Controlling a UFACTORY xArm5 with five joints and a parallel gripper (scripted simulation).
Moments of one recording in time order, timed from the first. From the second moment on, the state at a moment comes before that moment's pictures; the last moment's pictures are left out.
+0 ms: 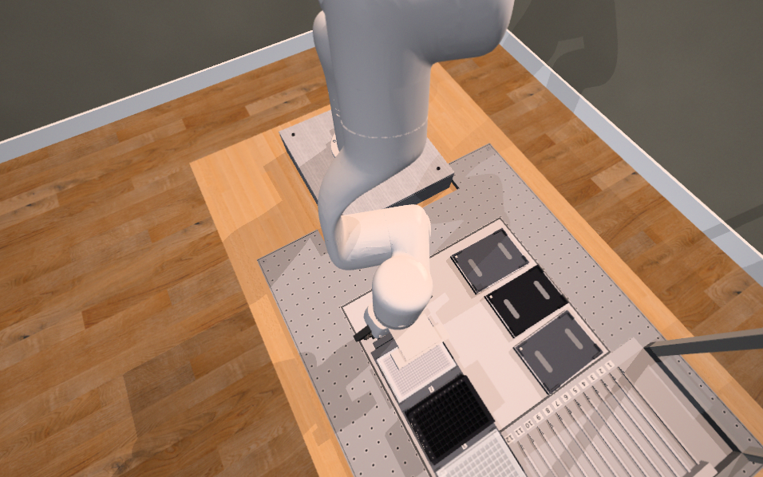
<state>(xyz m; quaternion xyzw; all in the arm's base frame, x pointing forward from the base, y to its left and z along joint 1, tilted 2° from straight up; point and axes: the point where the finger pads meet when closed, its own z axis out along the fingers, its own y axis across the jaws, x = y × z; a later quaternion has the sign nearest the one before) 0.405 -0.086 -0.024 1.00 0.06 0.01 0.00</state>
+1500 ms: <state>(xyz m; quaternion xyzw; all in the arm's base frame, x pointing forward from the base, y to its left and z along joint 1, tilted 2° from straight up) 0.445 -0.081 -0.023 1.00 0.06 0.01 0.00</state>
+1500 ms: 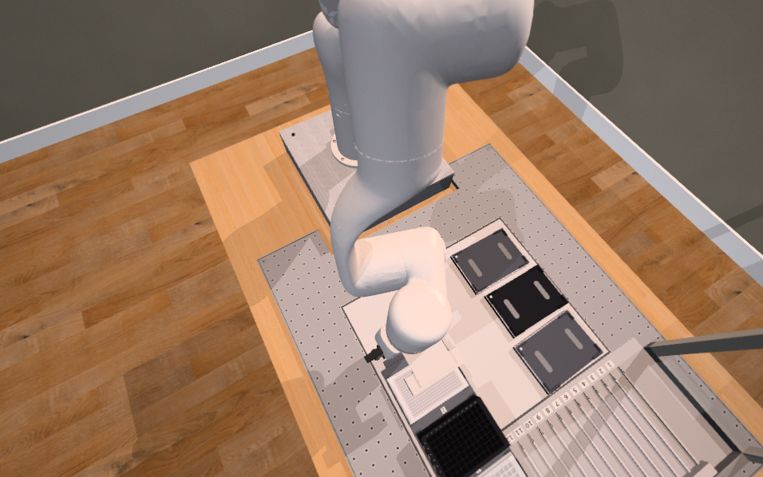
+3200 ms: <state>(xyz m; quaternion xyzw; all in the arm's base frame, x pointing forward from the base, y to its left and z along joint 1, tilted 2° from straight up) 0.490 -0.076 -0.022 1.00 0.06 0.01 0.00</state>
